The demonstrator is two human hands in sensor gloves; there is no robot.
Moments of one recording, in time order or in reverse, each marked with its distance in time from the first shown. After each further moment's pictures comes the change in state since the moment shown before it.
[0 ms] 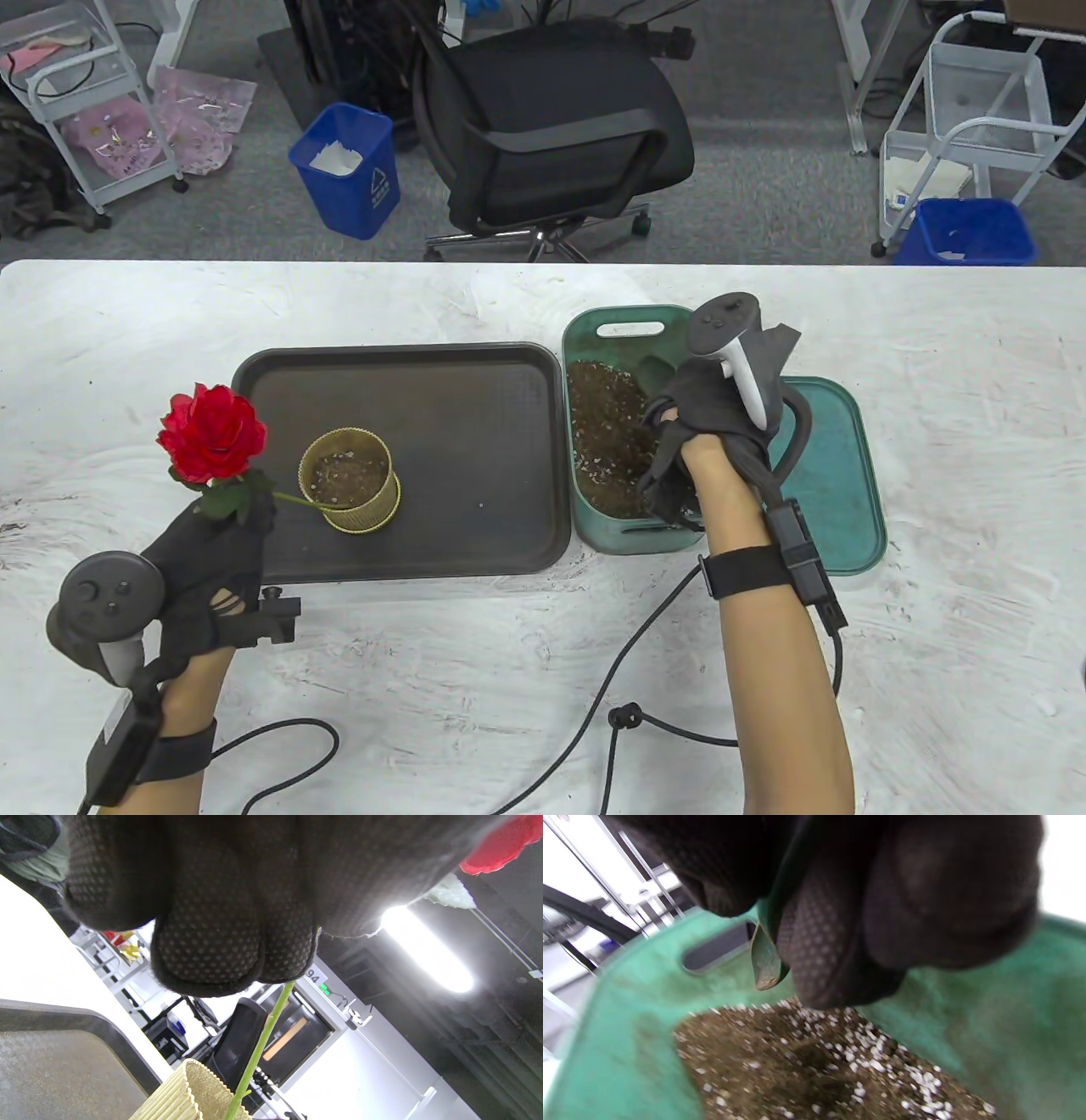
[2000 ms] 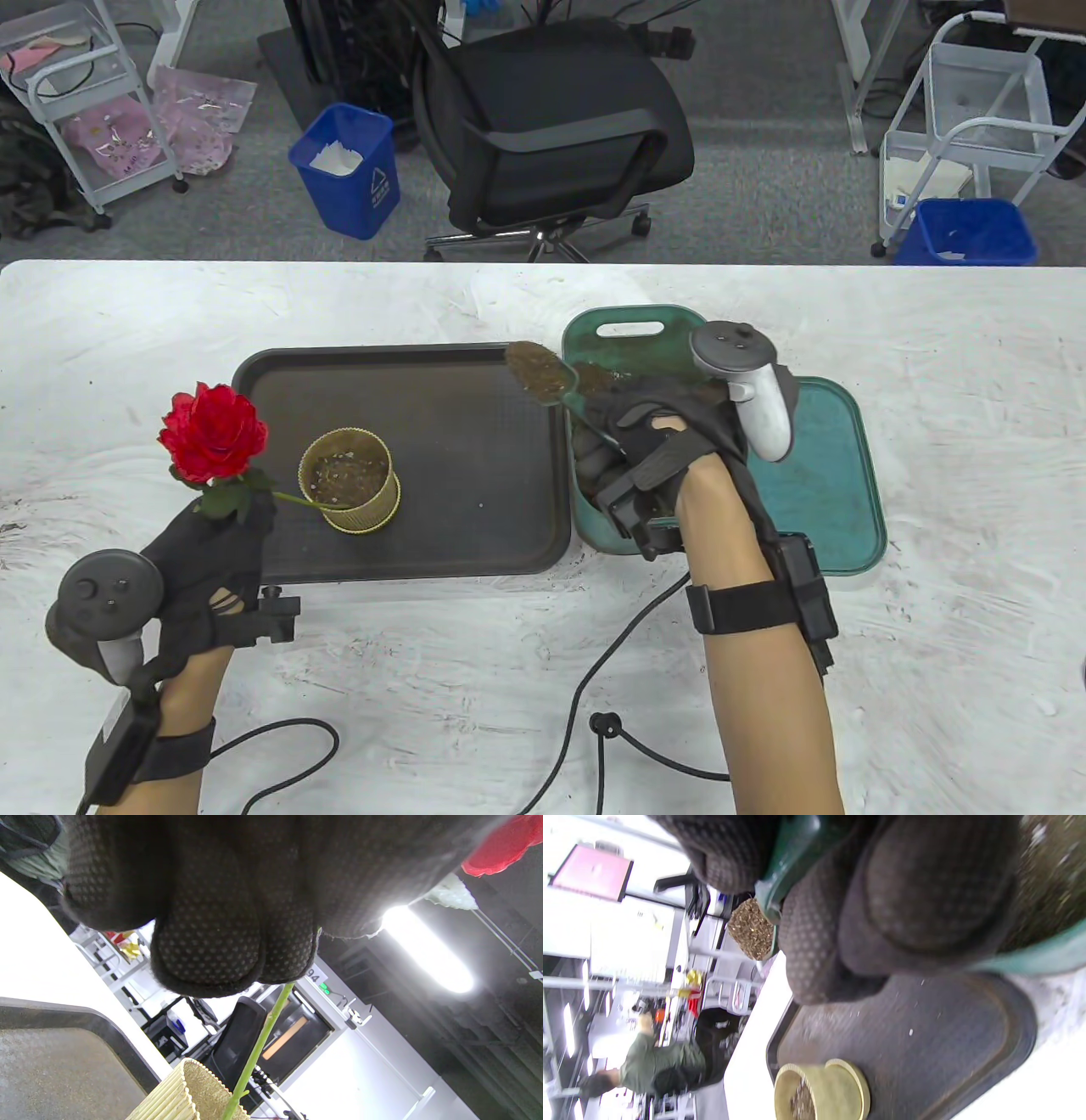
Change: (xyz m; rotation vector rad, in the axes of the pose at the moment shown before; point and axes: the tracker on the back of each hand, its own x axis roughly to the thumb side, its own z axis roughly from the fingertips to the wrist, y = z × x) left_hand -0.001 0.000 -0.001 -0.005 0.001 0.007; right_hand 0.021 0.021 0.055 0.551 -0.305 -0.597
